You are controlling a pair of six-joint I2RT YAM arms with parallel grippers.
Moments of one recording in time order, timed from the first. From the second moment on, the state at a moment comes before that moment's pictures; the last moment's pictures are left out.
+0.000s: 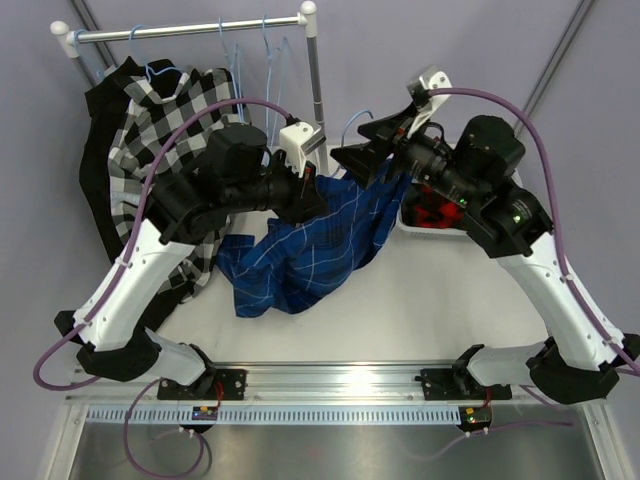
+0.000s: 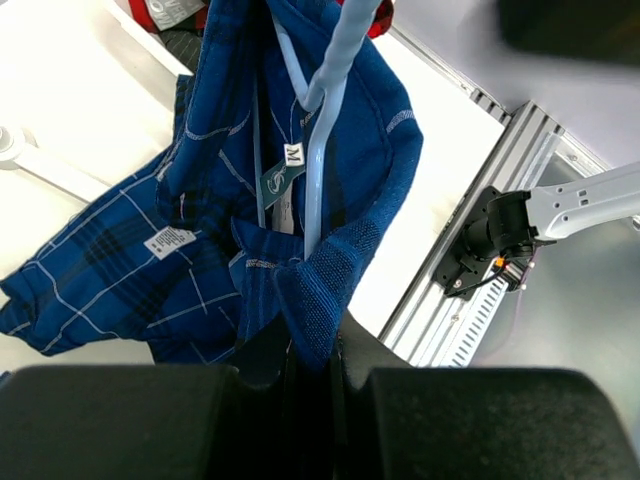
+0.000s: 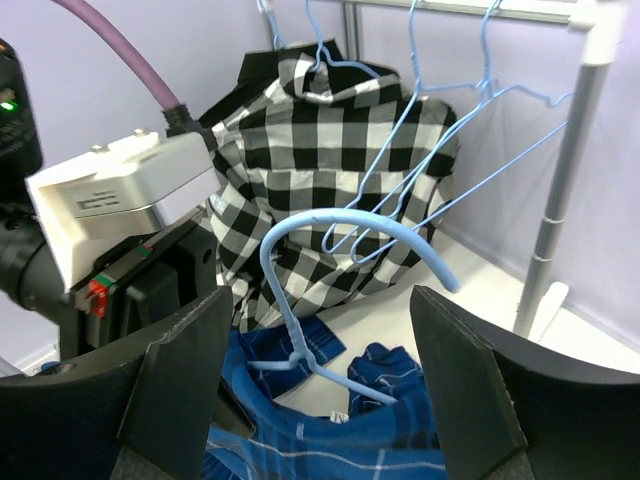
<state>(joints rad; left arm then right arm) -0.80 1.42 1.98 -1.03 0.27 -0.16 0.69 1.28 1.78 -0.38 -0.22 0.14</state>
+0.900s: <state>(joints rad) -0.79 1.24 1.77 -0.88 0.20 -0.10 0.73 1.29 1.60 -0.35 -0.03 0.07</state>
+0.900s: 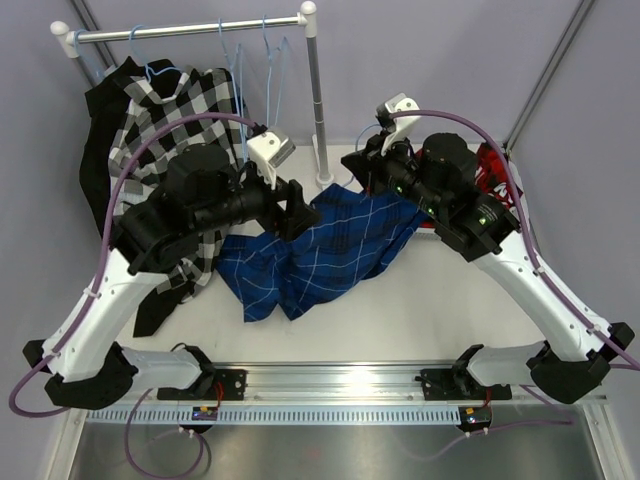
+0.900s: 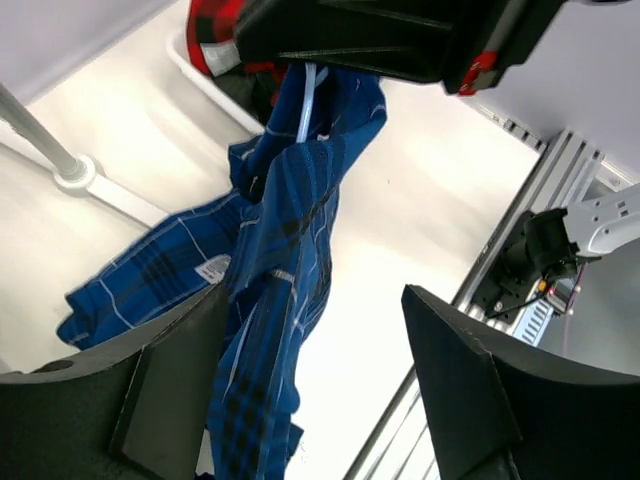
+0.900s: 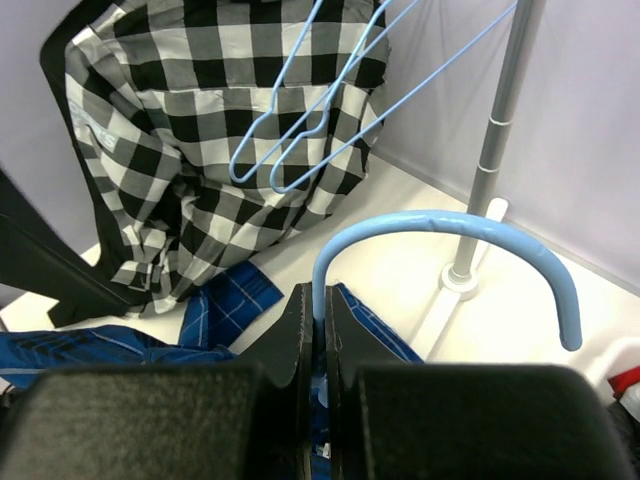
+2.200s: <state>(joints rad) -0.78 1.39 1.79 -0.70 0.29 -0.08 0.73 1.27 1.58 -0.36 -0.02 0.06</state>
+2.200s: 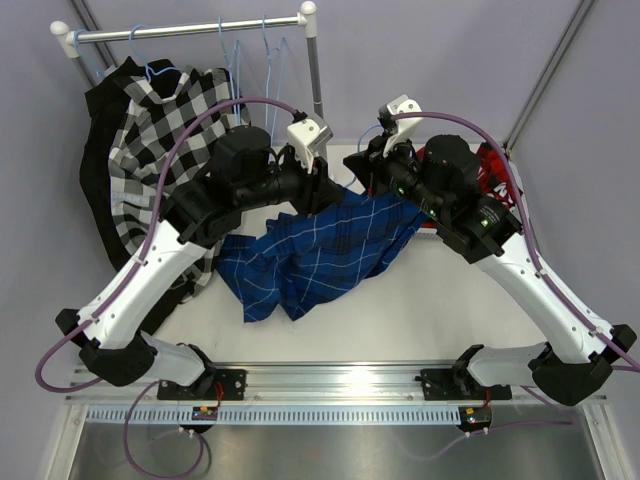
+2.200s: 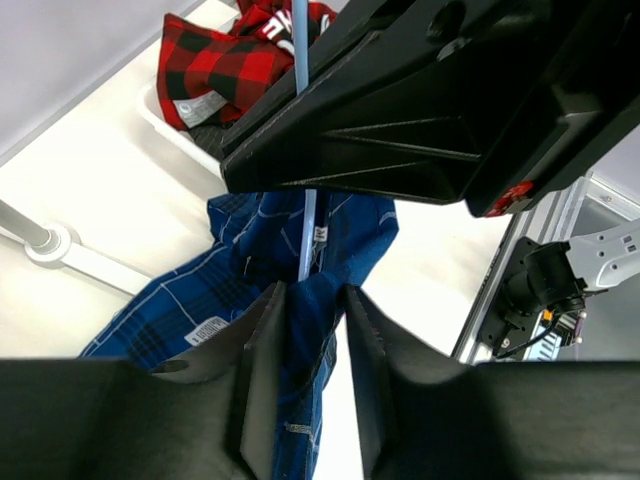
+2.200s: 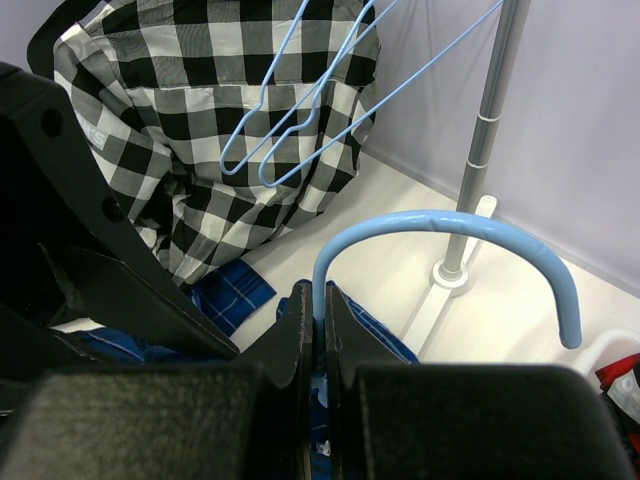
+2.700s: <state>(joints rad) -0.76 1.31 1.69 -0.64 0.27 -0.03 0.74 1.27 1.58 -0.36 0.04 0.05</state>
